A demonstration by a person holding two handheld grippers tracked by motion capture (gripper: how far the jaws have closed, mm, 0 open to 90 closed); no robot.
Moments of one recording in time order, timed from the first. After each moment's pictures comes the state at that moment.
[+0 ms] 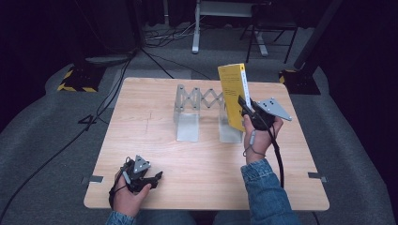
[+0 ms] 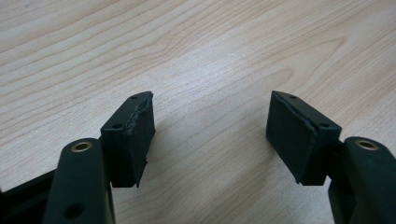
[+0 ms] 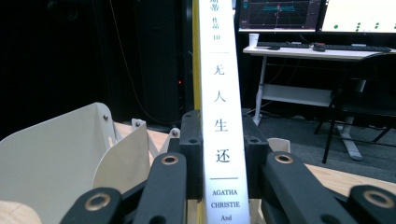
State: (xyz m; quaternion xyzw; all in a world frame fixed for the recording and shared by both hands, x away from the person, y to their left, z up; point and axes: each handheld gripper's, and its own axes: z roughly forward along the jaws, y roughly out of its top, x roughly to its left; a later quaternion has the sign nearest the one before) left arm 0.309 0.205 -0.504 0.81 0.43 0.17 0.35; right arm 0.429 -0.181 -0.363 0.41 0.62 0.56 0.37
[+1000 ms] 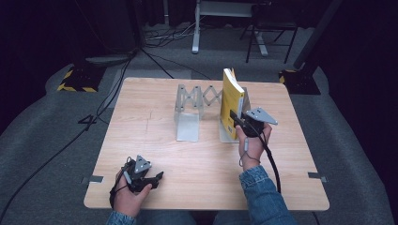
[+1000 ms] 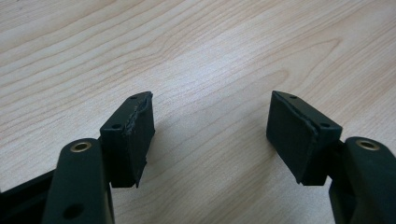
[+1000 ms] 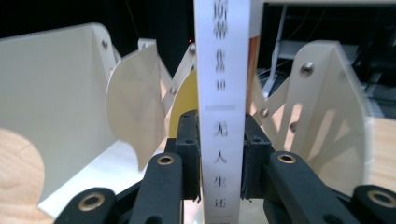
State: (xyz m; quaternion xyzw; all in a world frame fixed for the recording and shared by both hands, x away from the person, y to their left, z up) left arm 0.309 0.203 -0.504 0.82 0.43 0.17 0.35; right arm 0.440 -0.173 -0.419 0.43 0.67 0.52 0.31
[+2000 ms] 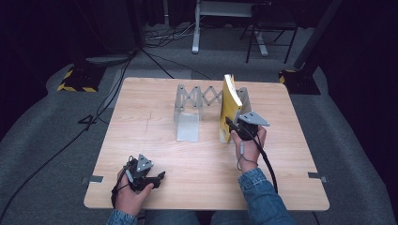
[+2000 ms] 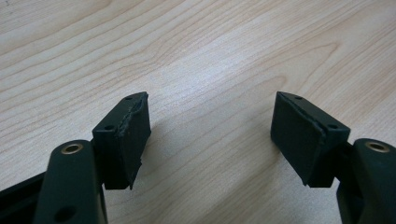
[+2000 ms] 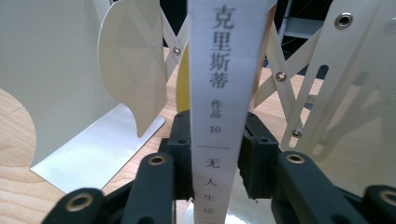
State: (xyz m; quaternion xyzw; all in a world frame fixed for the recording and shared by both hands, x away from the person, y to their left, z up) left arm 0.313 0.199 -0.505 0.82 0.43 0.17 0.35; right arm 0.442 -0.165 -0.439 0.43 0.71 0.48 0.30
